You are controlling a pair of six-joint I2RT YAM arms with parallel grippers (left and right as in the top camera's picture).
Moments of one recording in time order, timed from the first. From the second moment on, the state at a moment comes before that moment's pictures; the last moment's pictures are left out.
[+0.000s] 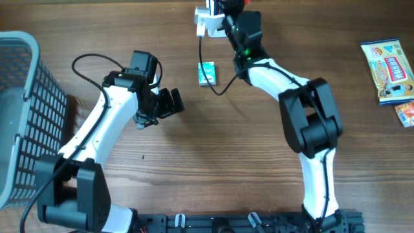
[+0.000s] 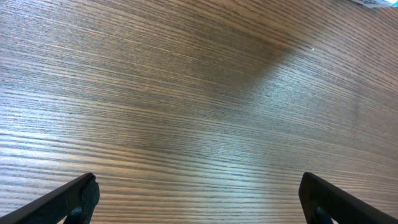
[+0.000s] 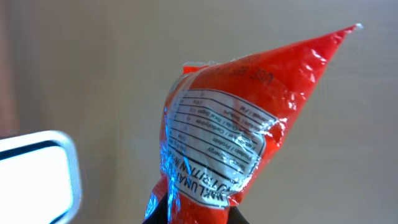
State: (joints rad) left arm -0.21 1.65 1.18 -0.95 0.23 -0.55; right arm 0.39 2.33 1.59 0.80 0.00 -1.51
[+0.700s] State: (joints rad) left arm -0.21 1.65 1.18 -0.95 0.23 -0.55; right arm 0.12 2.41 1.59 0.71 0.54 -1.33
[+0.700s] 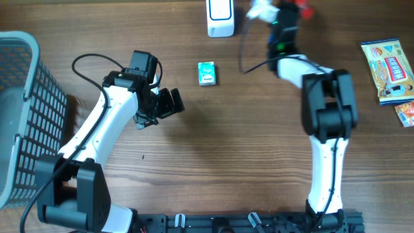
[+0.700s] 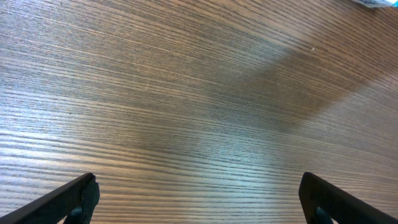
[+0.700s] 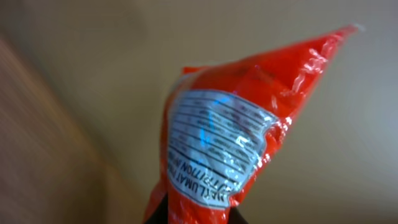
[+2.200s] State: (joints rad) left arm -0.21 1.65 1.18 -0.95 0.23 -0.55; right arm -0.28 1.94 1.61 -0.70 -0.14 0.12
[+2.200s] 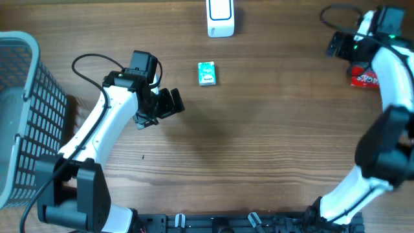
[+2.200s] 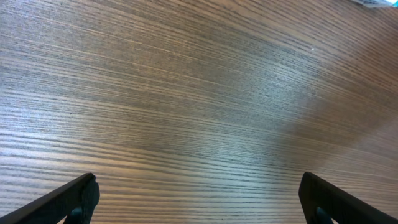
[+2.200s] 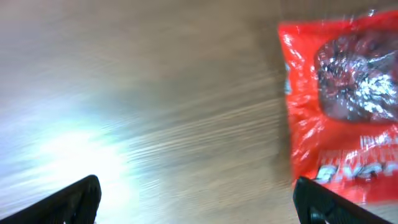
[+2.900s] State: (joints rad) left arm -0.21 1.65 1.18 -0.95 0.23 -0.55; right arm 0.16 1.70 1.45 -0.84 -0.51 0.22
